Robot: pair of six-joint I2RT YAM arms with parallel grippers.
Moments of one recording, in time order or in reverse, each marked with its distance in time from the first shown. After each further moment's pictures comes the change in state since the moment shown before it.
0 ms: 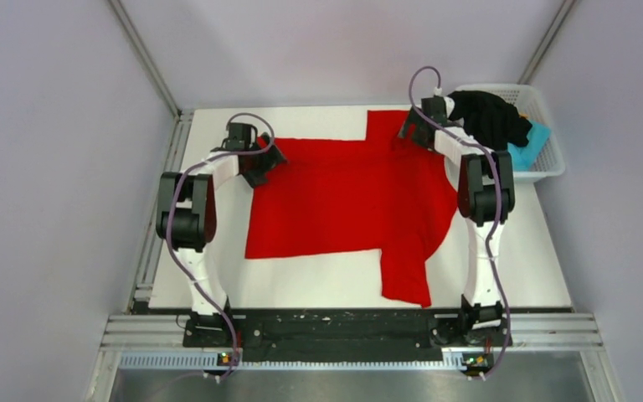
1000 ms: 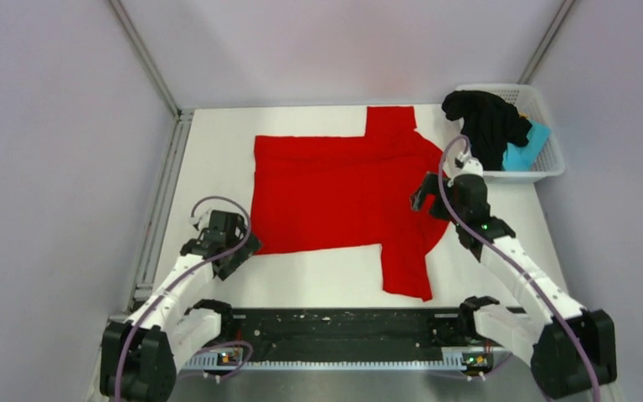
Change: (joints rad) left arm -0.088 -1.007 -0.817 -0.362 -0.362 -0.136; right arm 0.115 -1.207 -1.070 0.049 -0.127 -0.039
